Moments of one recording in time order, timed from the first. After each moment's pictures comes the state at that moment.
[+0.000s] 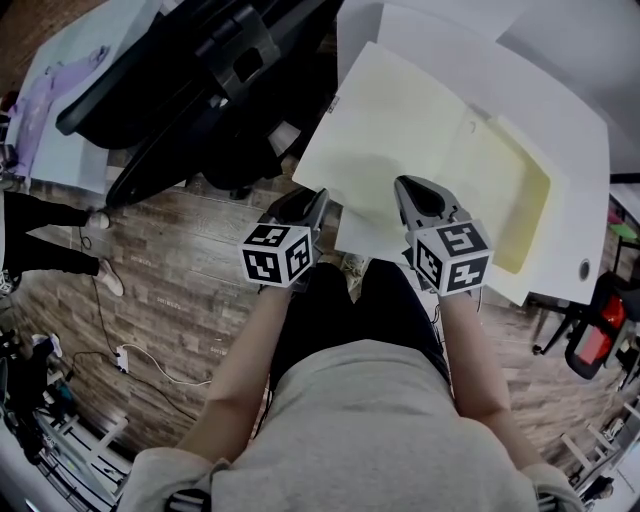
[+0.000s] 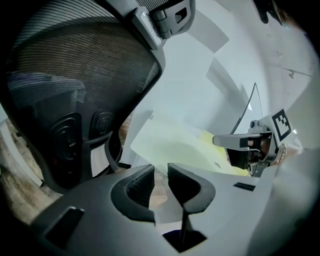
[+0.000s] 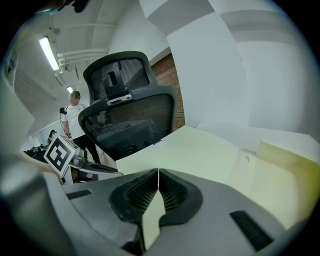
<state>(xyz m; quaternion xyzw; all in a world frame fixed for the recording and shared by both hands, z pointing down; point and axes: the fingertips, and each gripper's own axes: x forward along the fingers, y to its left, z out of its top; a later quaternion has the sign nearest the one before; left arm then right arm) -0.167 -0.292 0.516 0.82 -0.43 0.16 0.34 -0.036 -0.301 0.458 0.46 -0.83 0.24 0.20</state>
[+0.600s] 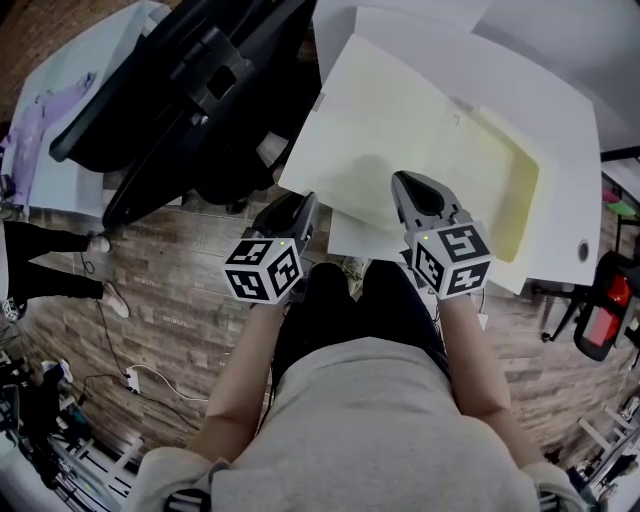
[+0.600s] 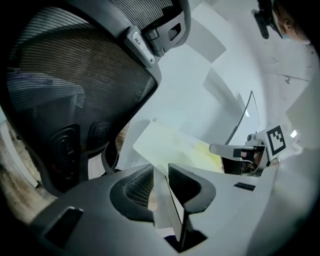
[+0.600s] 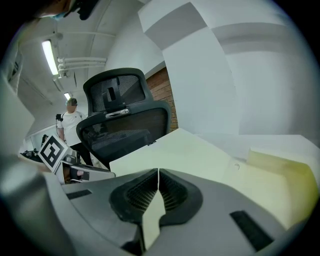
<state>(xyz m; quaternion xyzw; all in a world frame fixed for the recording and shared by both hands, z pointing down) -0.165 -0.292 0.477 0.83 -0.43 0.13 0.33 -0.018 -0.301 0.432 0.50 -0.82 0.21 0.15</state>
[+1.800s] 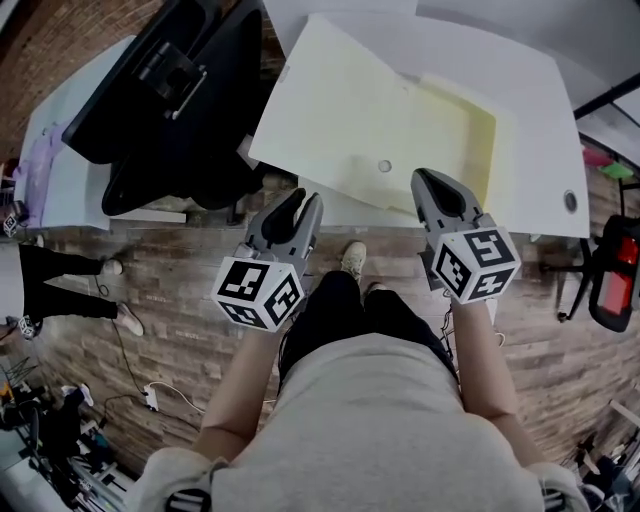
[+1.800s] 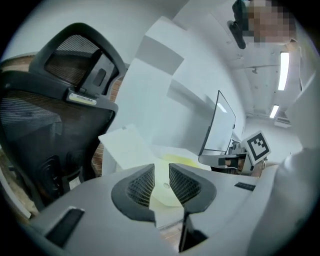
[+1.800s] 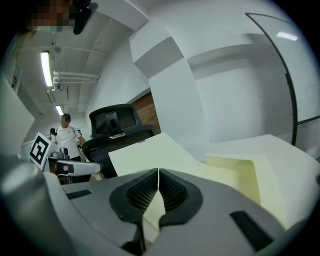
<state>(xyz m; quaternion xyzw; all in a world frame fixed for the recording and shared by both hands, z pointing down) -0.091 -0.209 0.371 0.89 -0.38 0.09 0.21 0.075 -0.206 0.377 0.57 -0.79 0.20 0.07</state>
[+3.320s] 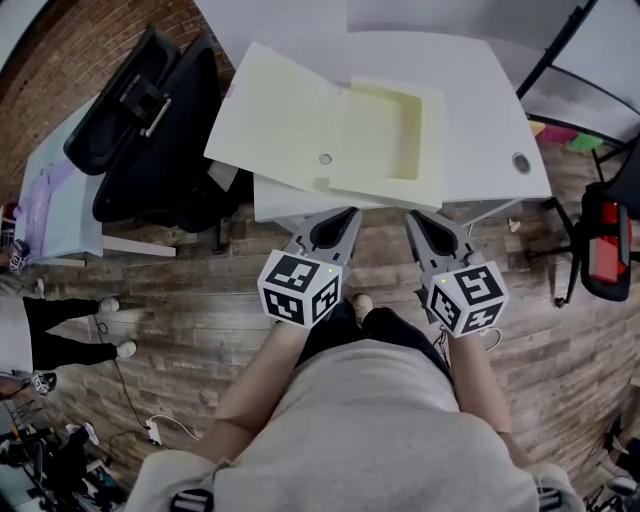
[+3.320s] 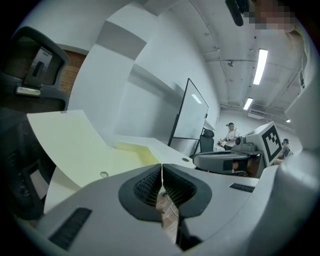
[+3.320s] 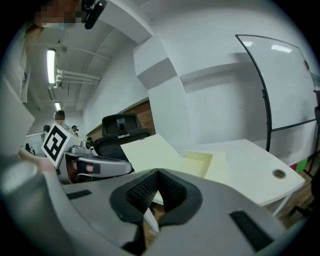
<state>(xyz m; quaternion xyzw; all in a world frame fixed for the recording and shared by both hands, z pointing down) 0.063 -0.086 0.369 0.94 -0.25 0.13 0.18 0.141 -0.051 0.362 0.60 -0.78 0.18 0.07</state>
